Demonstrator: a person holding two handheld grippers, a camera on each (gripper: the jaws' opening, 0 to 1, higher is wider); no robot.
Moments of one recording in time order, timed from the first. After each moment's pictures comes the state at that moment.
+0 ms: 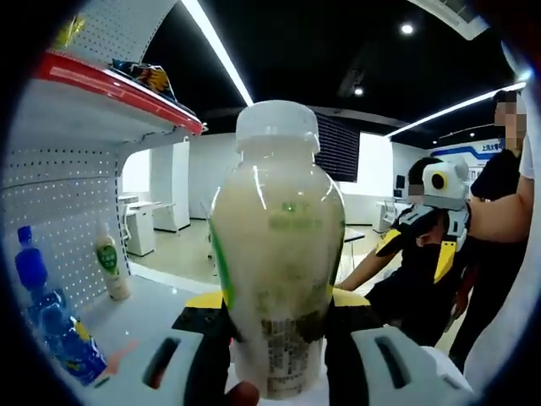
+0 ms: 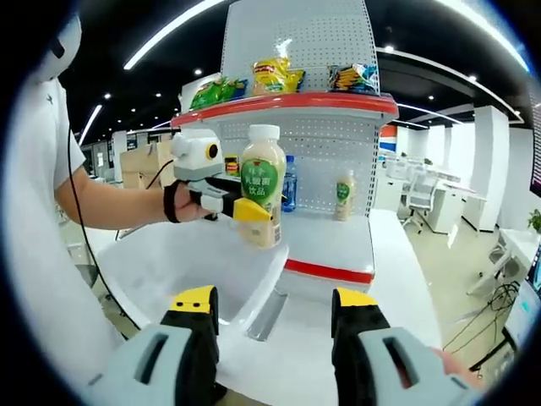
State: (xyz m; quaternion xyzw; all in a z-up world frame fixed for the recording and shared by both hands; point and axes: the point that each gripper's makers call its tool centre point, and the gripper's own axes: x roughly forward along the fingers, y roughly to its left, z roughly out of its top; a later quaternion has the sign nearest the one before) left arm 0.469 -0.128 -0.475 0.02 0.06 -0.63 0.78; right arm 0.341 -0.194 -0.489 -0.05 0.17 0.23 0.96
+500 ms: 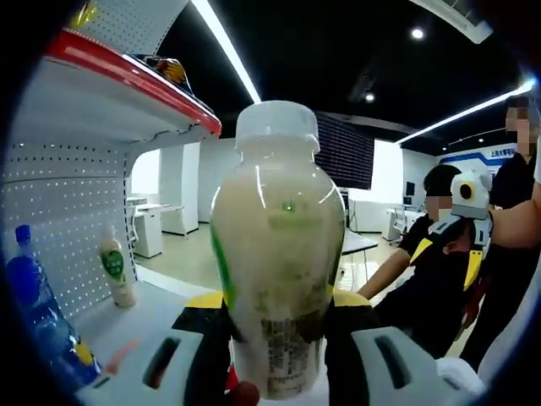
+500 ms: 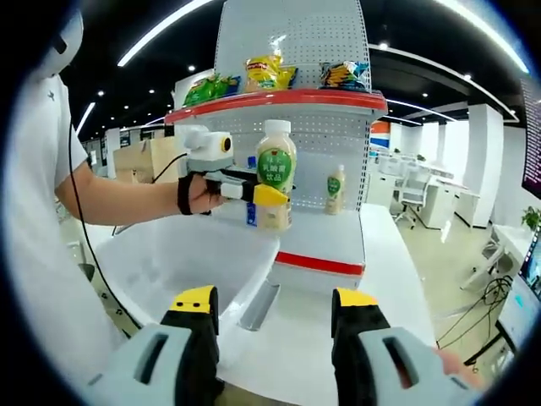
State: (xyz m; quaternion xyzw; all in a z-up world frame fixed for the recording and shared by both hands) left arm 0.512 -0.147 -0.472 0.00 0.05 -0.61 0.79; right arm 0.333 -0.209 -0.493 -0.05 0.18 0.21 0.96
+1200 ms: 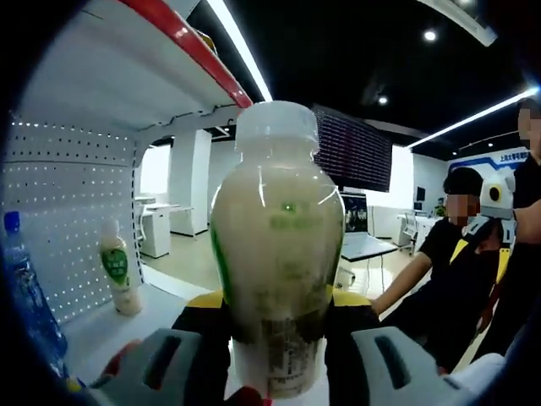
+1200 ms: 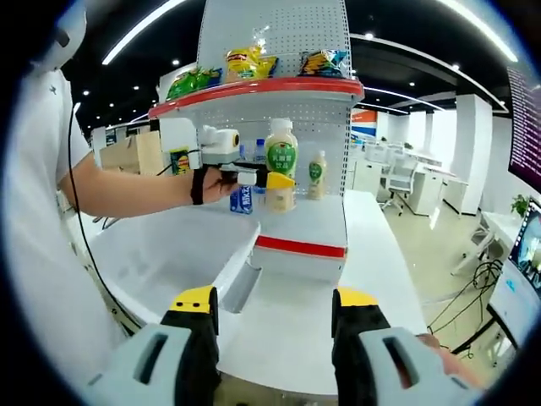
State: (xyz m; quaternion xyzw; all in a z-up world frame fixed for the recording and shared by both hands) left arm 0.569 -0.175 -0.493 -0.01 0.05 -0.59 0.81; right arm 0.326 -0.239 -0.506 -0.05 0.21 0.17 0.96
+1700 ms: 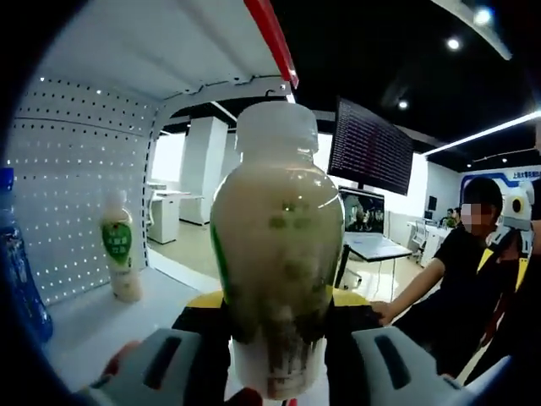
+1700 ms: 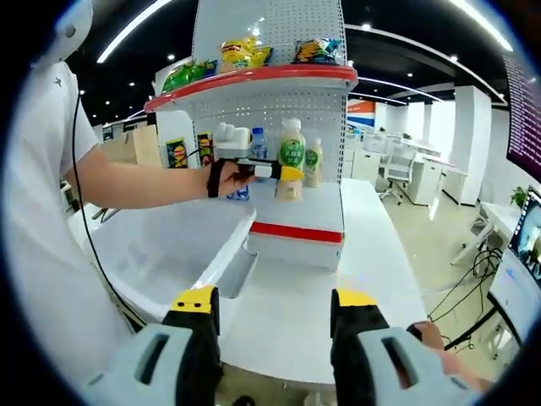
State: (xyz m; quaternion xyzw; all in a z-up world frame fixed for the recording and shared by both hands) left arm 0.613 -0.191 -0.528 -0.03 0.08 -0.56 0.82; right arm 0.318 -0.252 -0.525 -0.04 0.24 0.17 0.96
